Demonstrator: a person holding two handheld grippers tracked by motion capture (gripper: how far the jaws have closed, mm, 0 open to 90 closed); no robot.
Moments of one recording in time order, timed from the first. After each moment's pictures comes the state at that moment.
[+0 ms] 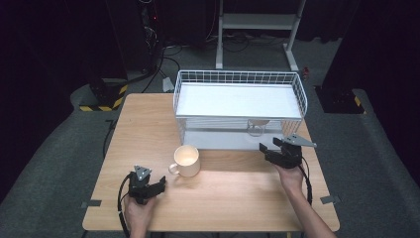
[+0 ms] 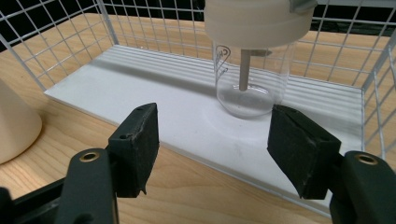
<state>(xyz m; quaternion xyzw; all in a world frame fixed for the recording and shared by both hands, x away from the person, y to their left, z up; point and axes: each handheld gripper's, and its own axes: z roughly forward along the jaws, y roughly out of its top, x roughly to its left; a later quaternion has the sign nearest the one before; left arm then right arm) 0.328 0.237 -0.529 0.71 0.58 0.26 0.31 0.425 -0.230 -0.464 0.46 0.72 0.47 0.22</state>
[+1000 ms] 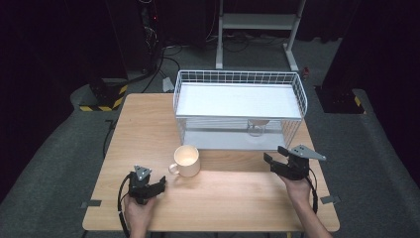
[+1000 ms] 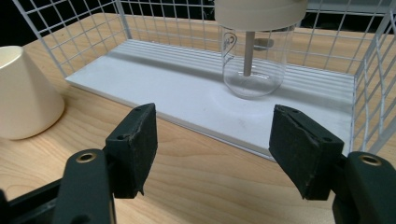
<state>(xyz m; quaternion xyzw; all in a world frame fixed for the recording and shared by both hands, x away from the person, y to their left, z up) 0.328 0.237 -0.529 0.71 0.58 0.26 0.31 0.390 -0.244 -0.467 0.44 0.72 0.48 0.22</state>
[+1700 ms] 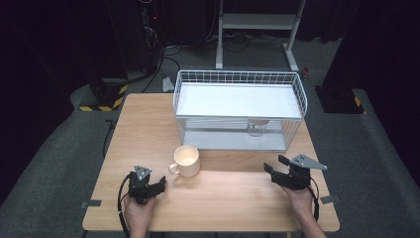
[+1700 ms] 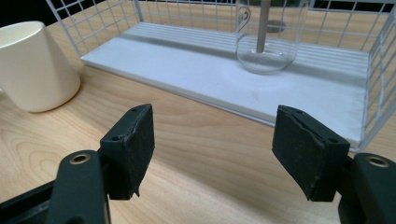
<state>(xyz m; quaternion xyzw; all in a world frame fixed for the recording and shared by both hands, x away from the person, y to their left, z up) 0.328 0.237 -0.529 0.71 0.58 0.26 0.31 0.367 -0.247 -0.480 0.44 0.73 0.48 0.20</state>
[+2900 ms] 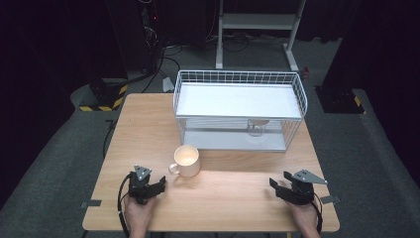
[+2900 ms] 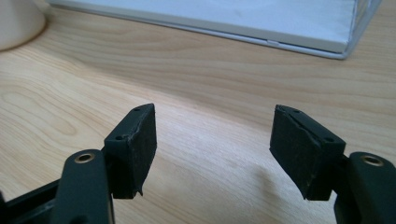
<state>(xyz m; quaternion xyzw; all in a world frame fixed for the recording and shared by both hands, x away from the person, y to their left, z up) 0.328 0.237 -0.529 0.71 0.58 0.26 0.31 0.341 -0.265 -0.520 0.47 0.75 0.42 0.20</state>
